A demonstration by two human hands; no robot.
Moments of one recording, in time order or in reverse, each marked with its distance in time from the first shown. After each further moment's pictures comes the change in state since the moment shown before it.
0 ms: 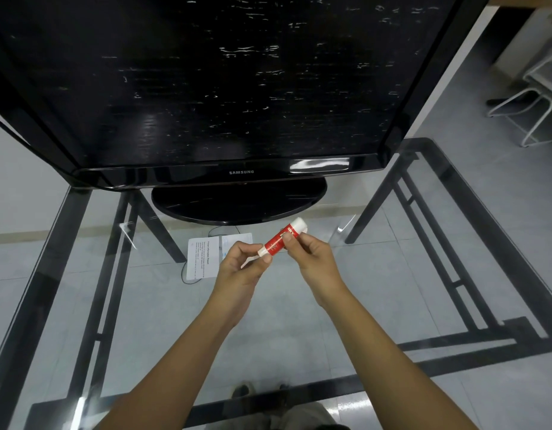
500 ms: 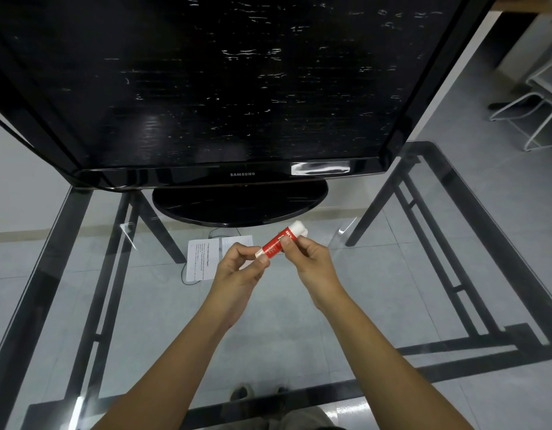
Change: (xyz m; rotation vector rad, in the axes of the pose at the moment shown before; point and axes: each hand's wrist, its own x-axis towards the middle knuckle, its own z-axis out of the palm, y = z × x) left_hand 0.003 0.001 -0.004 -0.052 -0.010 -0.012; right_hand -0.001 -0.004 0.004 -0.009 -0.018 0.010
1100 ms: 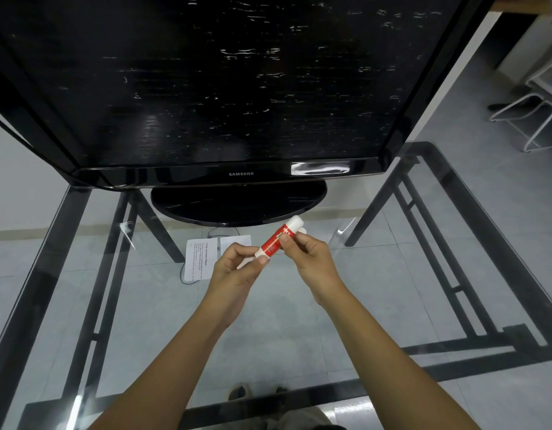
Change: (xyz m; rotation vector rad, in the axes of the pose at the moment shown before) left_hand 0.000 0.003 0.001 -0.050 -0.004 0.028; right_hand 0.005 -0.006 -0.005 -0.060 -0.012 -0.008
